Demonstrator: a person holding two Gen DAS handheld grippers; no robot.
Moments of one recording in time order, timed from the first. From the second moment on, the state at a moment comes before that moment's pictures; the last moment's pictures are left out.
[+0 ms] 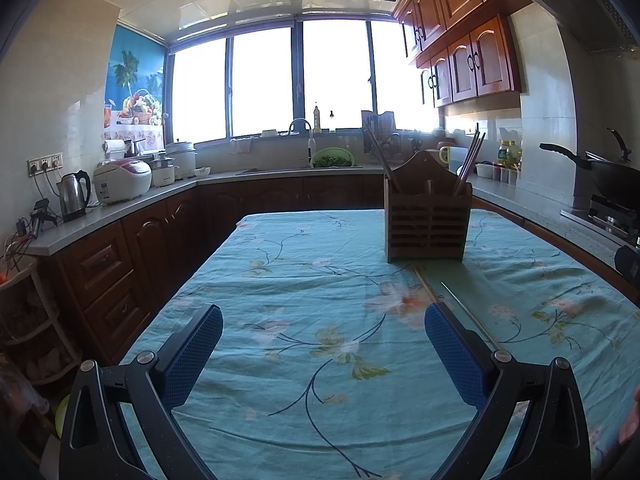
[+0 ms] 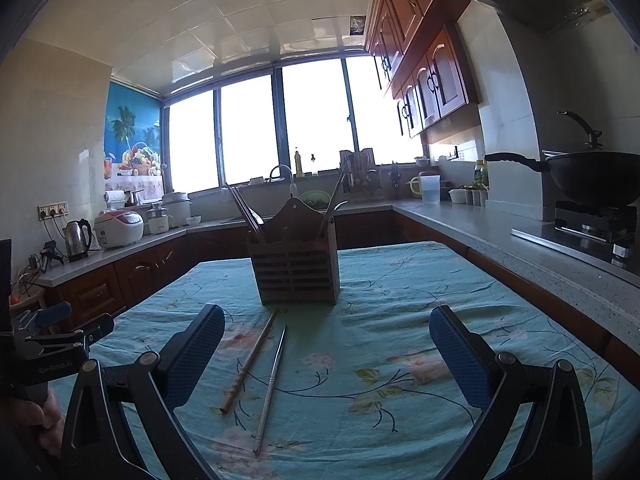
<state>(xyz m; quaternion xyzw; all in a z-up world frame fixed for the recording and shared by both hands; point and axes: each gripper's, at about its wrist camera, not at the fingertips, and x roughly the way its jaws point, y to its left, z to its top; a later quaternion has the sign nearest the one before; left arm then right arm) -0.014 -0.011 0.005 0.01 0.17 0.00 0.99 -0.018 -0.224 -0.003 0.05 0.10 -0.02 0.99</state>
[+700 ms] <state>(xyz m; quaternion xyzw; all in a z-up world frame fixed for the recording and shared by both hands) -0.009 -0.020 0.010 0.01 0.19 -0.01 0.98 -0.015 -0.225 0.000 0.05 0.10 -0.01 0.99</state>
